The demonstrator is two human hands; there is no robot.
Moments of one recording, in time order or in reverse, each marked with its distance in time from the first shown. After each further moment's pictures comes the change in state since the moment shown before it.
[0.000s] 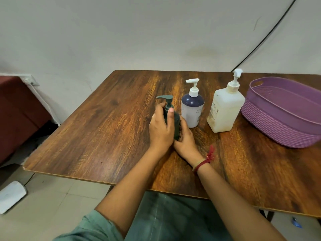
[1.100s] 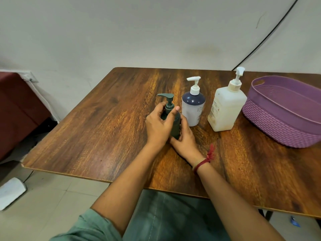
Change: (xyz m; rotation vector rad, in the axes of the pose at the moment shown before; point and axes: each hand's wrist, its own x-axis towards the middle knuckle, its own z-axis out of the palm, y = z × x) left_hand 0.008 -0.006 -0.004 -0.112 -0.037 -0.057; right_hand -0.002 0.003 0.000 -0.094 -0.019 0.052
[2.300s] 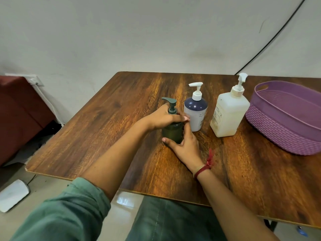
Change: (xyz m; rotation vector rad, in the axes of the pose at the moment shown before) left_hand 0.069 0.007 -0.011 -0.093 -0.948 -0.251; right_hand -0.001 -0.004 0.001 -0.121 0.059 0.058
